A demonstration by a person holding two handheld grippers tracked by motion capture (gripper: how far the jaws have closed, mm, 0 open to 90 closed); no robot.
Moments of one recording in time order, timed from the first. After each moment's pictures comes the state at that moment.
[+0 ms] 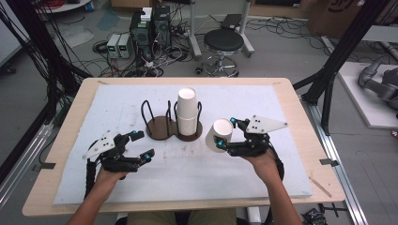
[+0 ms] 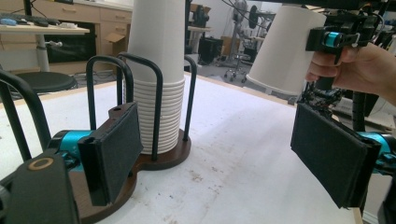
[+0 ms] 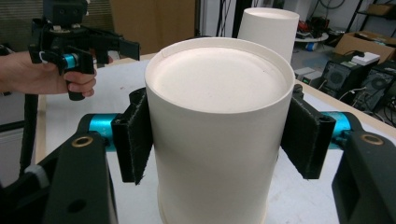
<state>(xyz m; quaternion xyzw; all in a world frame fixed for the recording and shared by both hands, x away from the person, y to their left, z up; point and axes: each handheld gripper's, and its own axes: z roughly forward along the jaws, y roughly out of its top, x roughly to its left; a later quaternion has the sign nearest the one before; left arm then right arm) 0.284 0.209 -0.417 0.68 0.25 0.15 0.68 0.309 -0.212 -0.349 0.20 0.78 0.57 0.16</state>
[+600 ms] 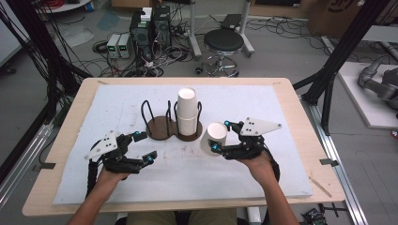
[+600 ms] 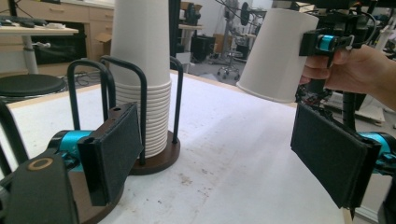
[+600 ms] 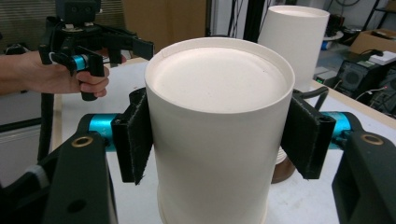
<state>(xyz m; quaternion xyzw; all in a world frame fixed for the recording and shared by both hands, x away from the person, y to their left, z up) 0.282 0.201 -0.413 0.69 0.23 0.14 0.67 0.305 -0.199 -0.352 0.19 0.79 0.57 0.14</state>
